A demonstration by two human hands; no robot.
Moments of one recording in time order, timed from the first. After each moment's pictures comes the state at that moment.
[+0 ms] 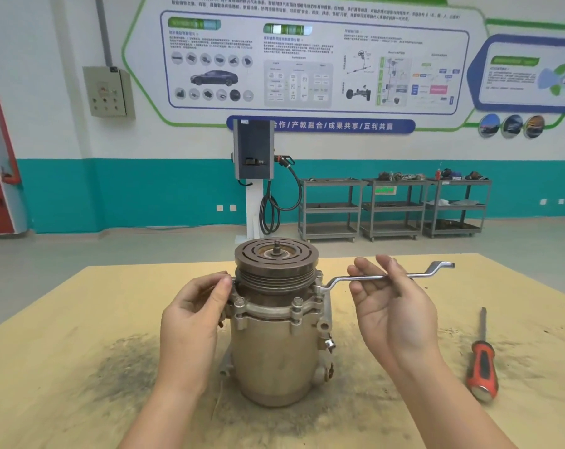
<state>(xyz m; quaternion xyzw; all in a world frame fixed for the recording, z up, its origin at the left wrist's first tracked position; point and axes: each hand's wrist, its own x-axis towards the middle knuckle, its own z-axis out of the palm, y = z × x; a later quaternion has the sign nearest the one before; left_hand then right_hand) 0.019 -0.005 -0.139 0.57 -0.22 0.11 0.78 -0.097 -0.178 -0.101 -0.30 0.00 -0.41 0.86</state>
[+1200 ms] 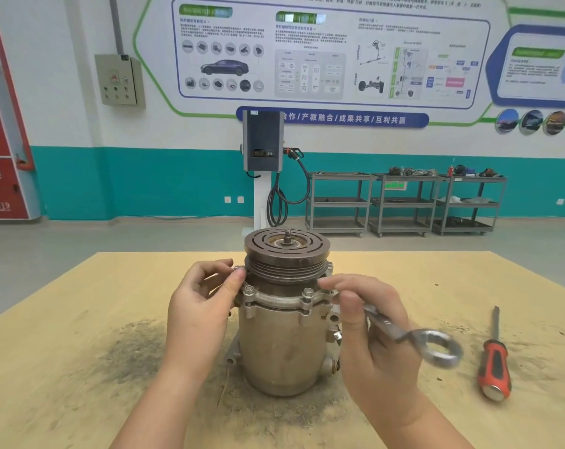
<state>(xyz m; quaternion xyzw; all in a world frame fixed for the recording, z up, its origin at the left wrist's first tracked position) 0.028 -0.003 -0.140 0.58 -0.24 0.11 0.77 -0.095 -0.140 -0.134 -0.66 -0.18 -0.64 0.34</state>
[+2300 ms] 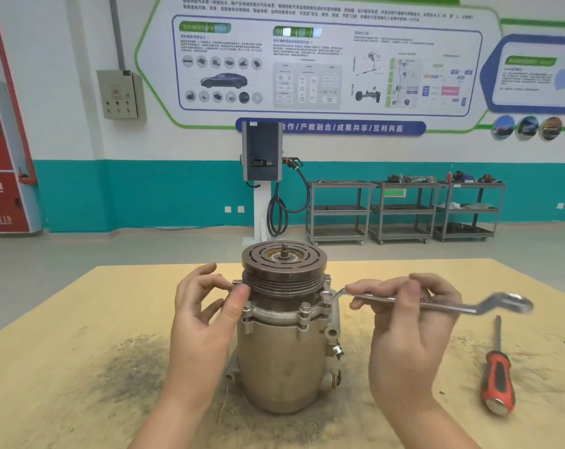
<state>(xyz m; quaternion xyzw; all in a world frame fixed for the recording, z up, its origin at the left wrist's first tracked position) 0.014 -0.002 -0.140 0.59 -0.27 0.14 0.75 -0.091 -0.159 -0.123 -0.49 -0.13 -0.65 0.57</state>
